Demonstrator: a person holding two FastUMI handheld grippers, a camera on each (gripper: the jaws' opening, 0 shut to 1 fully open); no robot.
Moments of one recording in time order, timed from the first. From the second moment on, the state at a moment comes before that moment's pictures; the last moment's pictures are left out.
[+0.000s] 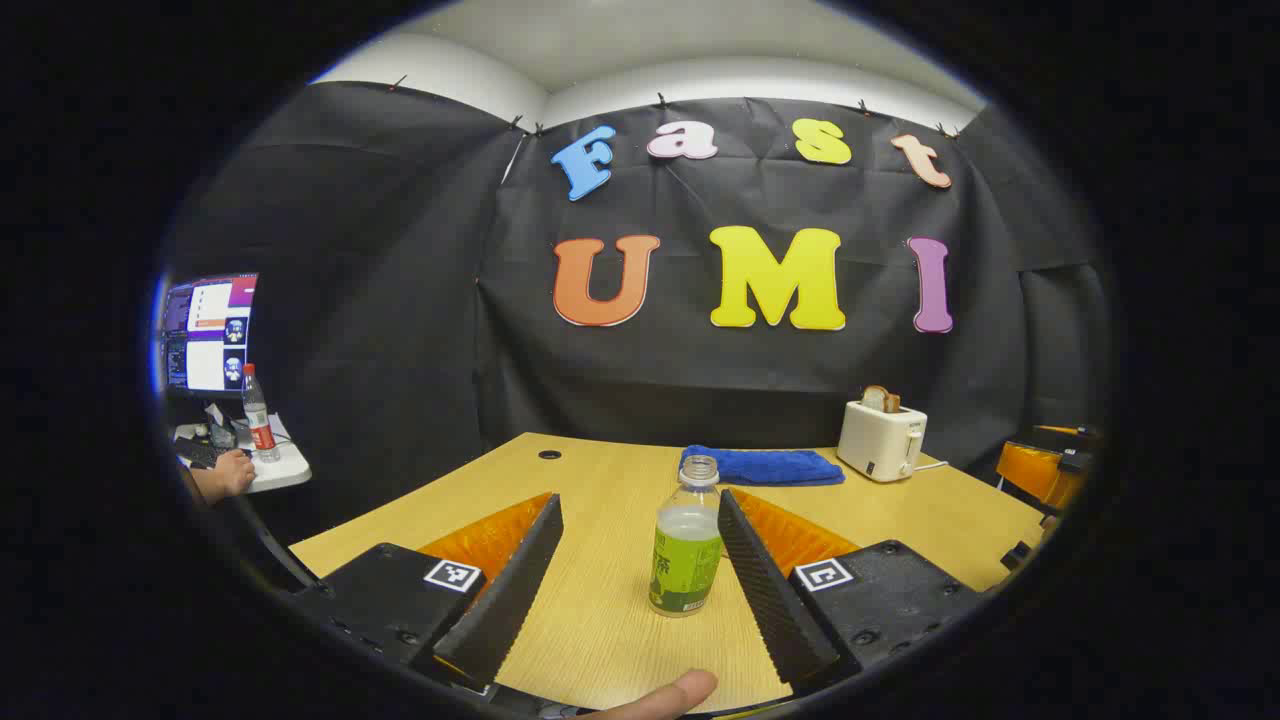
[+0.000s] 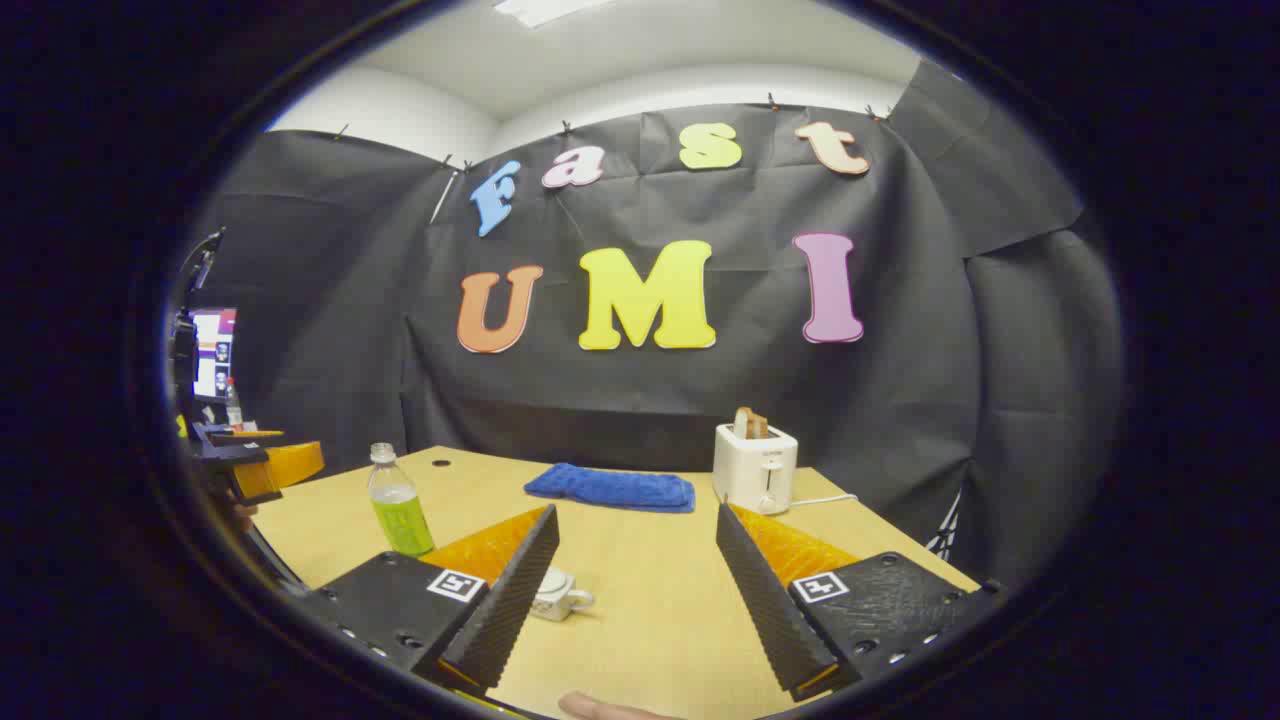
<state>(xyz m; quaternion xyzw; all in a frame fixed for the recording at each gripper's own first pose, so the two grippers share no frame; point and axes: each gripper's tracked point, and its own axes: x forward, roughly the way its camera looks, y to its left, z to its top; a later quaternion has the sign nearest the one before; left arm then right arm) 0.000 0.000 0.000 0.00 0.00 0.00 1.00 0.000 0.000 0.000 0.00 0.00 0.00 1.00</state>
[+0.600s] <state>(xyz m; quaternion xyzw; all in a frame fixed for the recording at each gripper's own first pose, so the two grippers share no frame) -0.001 -0.016 -0.001 0.01 -0.01 -0.02 1.00 0.001 0.013 0.000 -0.01 -0.01 0.01 1.00</state>
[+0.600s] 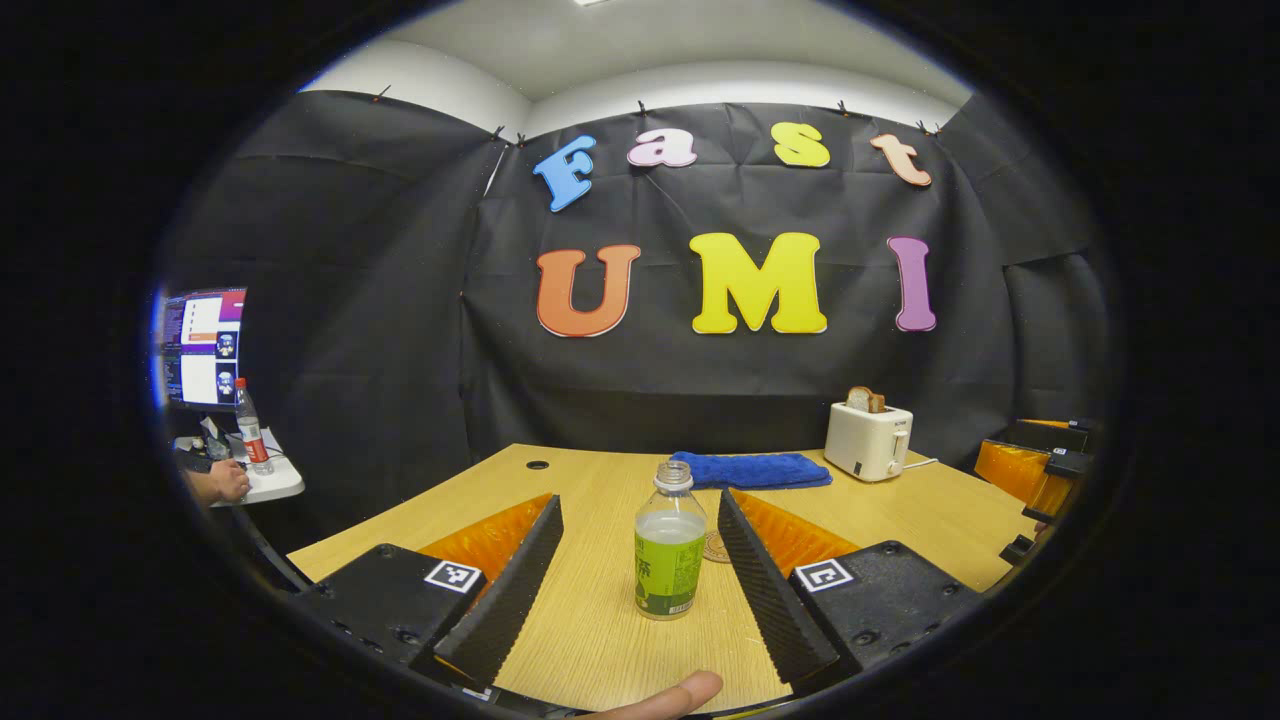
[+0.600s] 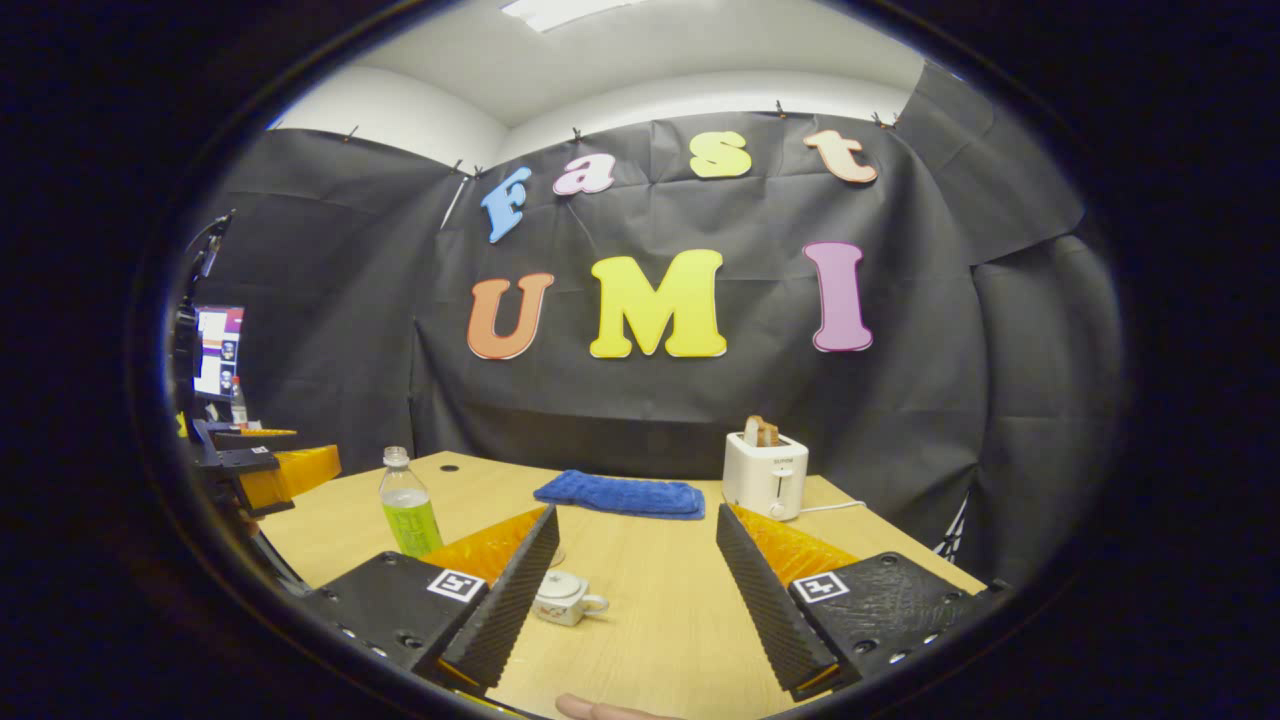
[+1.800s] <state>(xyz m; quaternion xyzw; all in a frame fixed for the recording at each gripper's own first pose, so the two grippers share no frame) 0.025 0.004 -0.033 0.01 0.04 0.01 1.00 0.125 0.104 -0.129 0.01 0.09 0.09 0.99</state>
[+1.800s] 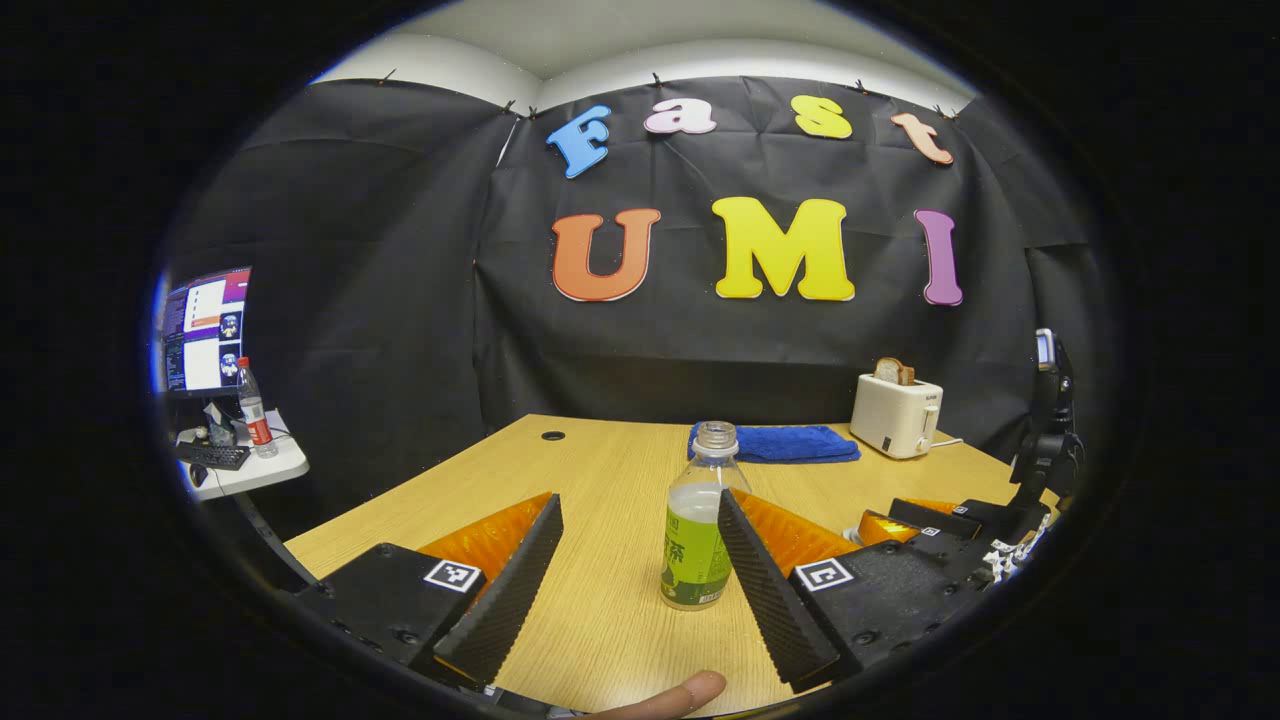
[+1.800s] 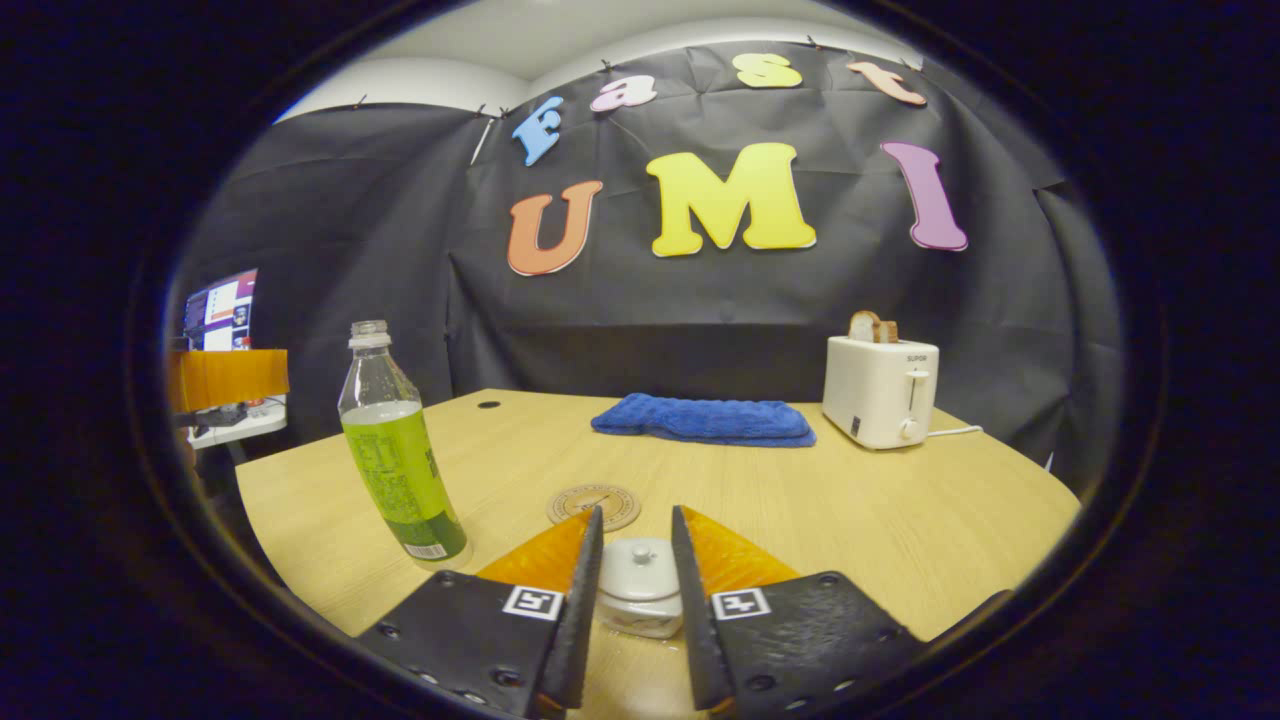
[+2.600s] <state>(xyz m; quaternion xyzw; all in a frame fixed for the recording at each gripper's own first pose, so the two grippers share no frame) 0.045 -0.021 -0.058 0.00 0.04 -0.05 1.00 0.114 0.097 -0.103 0.08 0.10 0.12 0.98</state>
